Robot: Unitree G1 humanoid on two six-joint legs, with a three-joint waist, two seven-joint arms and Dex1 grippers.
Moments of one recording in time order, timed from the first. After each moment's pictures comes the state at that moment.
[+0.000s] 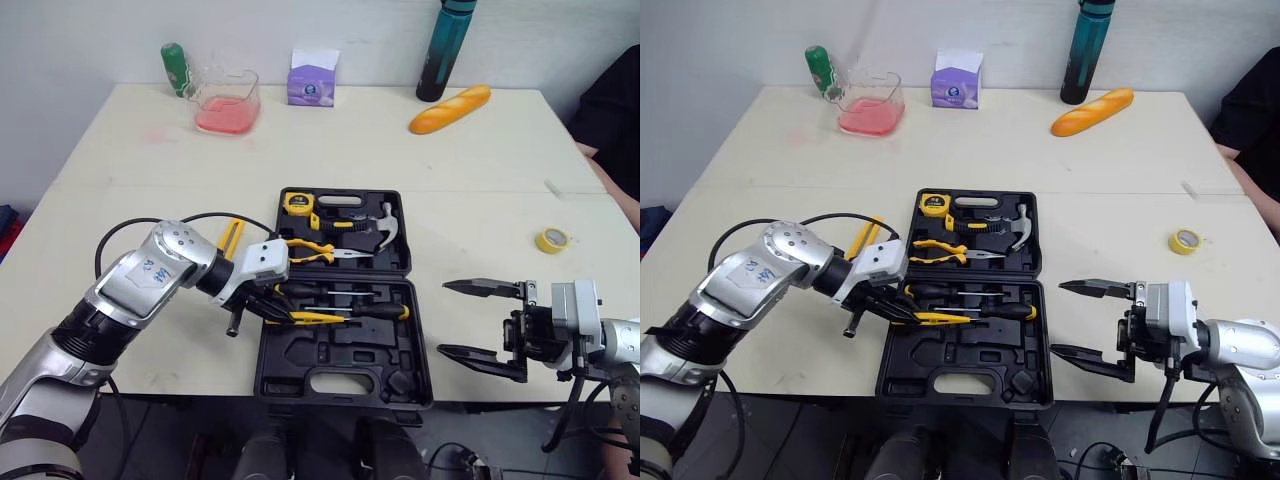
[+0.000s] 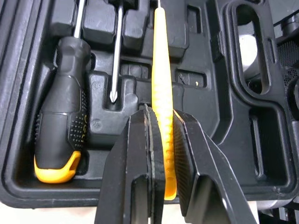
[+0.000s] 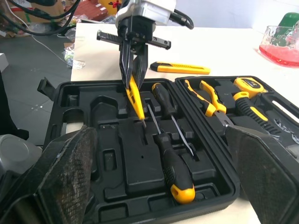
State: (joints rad) left arm -0.76 0.83 -0.46 -0.14 -0.30 0.74 -1.27; right arm 0.06 -0.78 -0.30 -0.34 0.66 0.10 1.29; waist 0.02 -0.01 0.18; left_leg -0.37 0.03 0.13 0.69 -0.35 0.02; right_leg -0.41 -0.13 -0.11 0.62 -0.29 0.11
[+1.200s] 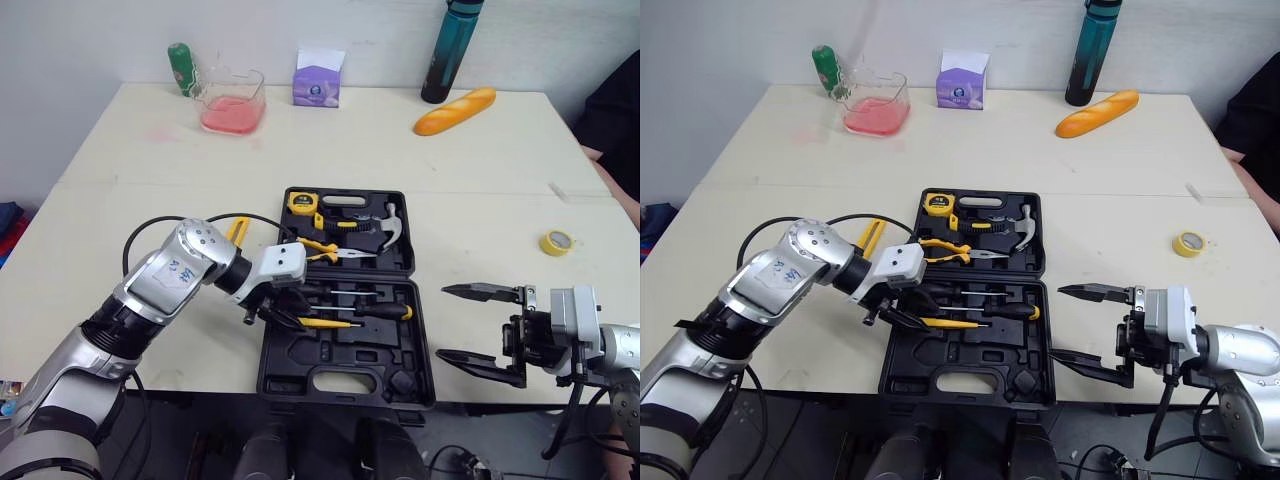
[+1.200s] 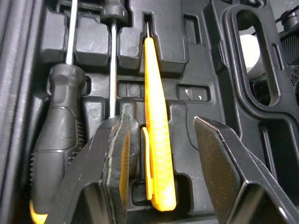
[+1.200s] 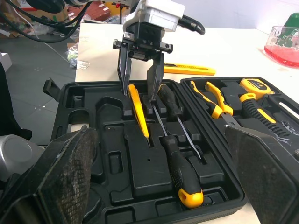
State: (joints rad) left arm -0.77 0.75 -0.45 -0.11 -0.23 0.69 -1.31; right arm 0.09 -0.77 -0.30 -0.35 0.66 0.08 1.30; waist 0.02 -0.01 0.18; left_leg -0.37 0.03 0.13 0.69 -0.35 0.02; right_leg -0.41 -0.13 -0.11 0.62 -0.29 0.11
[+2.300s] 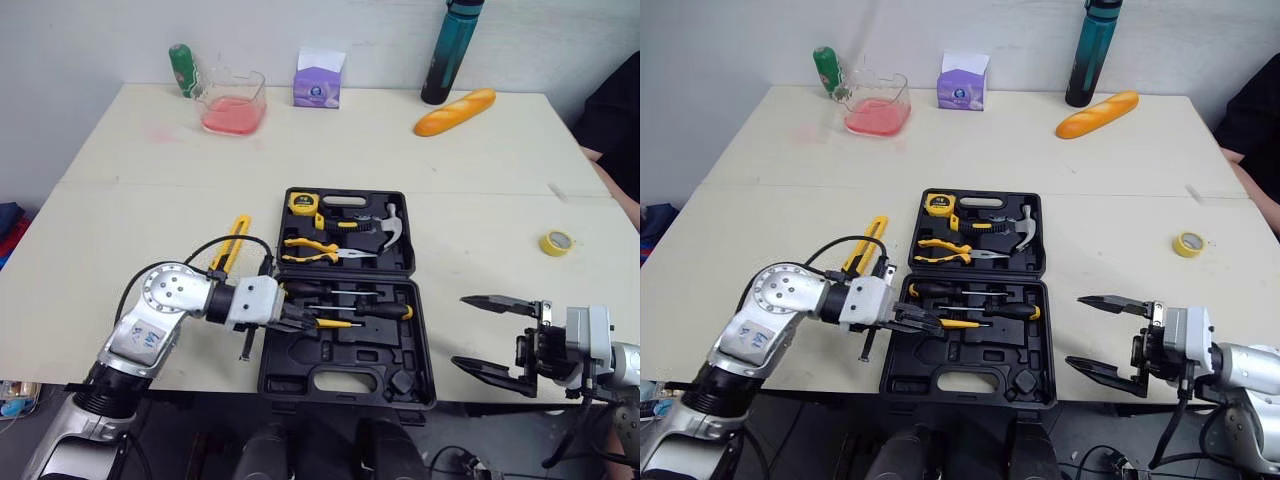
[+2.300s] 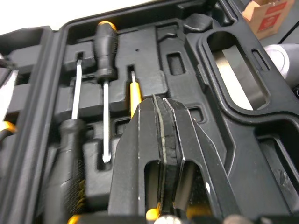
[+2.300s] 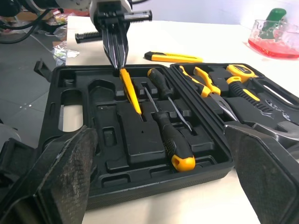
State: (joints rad) left arm -0.40 0.64 -0.23 -0.16 -0.20 0.08 -1.22; right arm 0.13 -0.73 -0.32 -0.18 0.63 -0.11 1.39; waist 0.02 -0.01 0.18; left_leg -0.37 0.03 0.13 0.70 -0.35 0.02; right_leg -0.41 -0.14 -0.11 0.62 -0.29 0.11
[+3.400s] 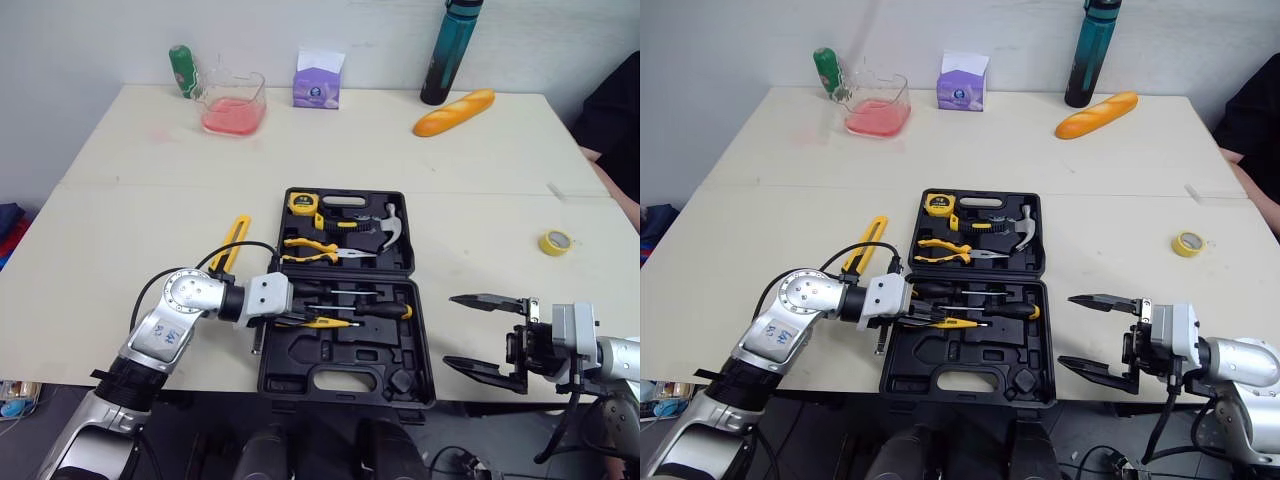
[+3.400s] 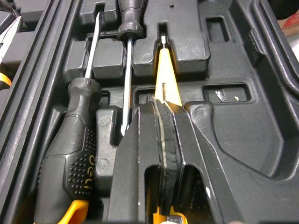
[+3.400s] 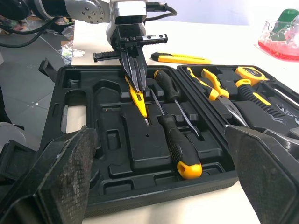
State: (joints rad) left arm -0.43 0.60 -0.26 -0.03 -0.12 0.09 -1.14; right arm 0.10 -0.73 -0.28 -0.19 0.62 -0.09 1.37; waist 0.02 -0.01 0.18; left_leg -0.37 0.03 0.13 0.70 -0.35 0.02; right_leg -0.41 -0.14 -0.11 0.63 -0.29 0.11
